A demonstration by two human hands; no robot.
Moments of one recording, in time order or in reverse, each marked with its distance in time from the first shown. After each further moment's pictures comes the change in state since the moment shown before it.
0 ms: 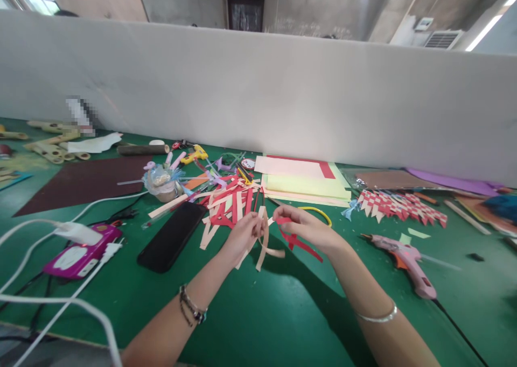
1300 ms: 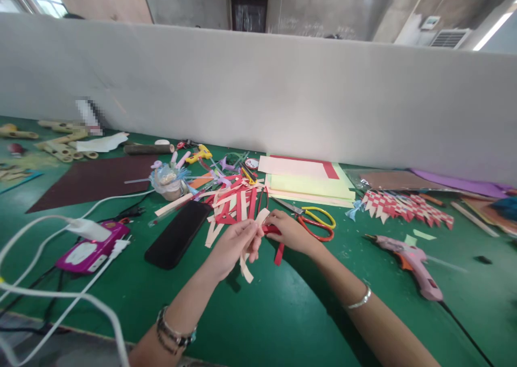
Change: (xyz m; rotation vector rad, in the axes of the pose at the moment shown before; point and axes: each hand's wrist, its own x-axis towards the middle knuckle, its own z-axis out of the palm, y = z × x) left_hand -0.045 0.029 -0.010 0.191 -0.184 0.029; right_hand 0.042 0.066 0.017 -0.704 0.044 -0.225
